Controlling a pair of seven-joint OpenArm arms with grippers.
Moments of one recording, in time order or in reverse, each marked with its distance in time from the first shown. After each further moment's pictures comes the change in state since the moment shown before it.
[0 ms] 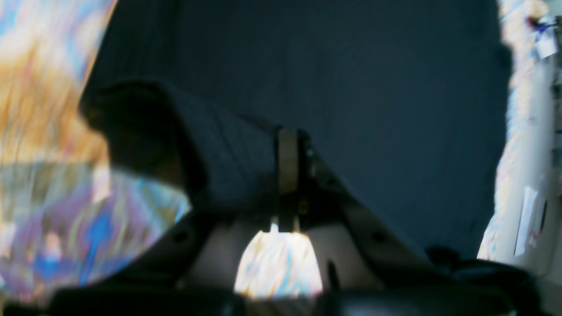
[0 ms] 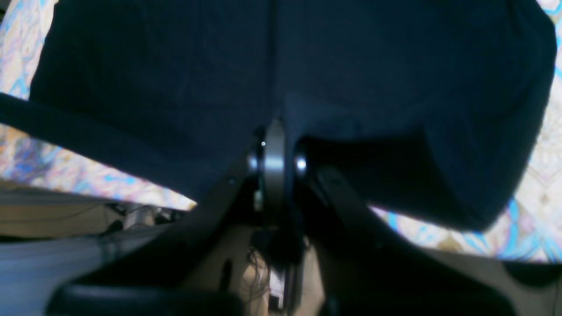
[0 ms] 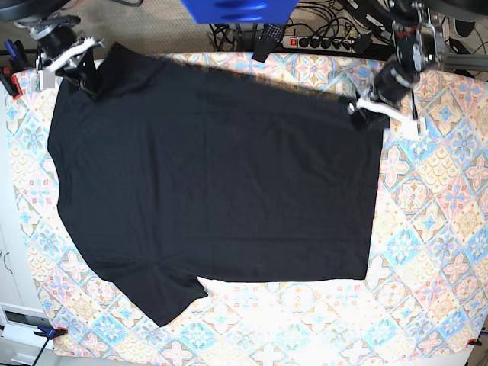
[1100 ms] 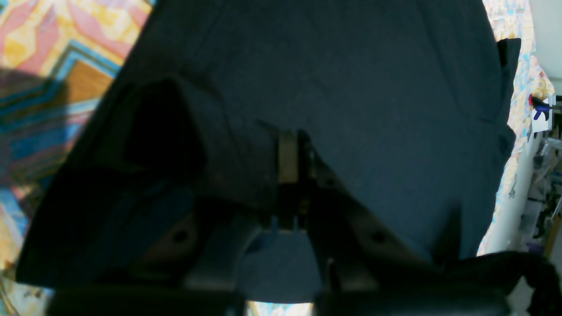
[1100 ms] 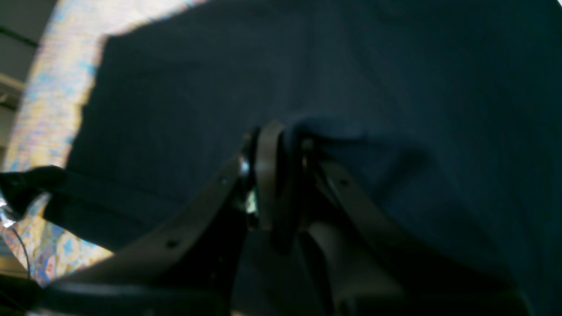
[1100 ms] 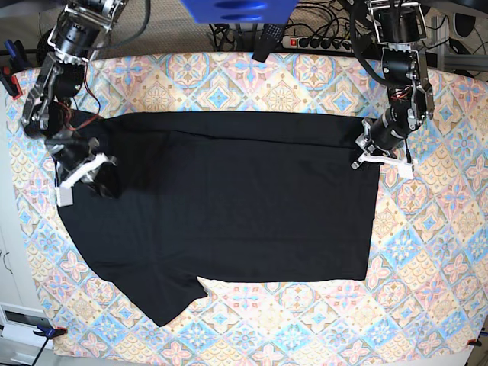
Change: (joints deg) left arm -22.1 1.6 0.2 -28.8 0.0 0.0 -0.5; right arm 41.0 -0.1 -5.6 -19.4 0.2 -0.2 -12.7
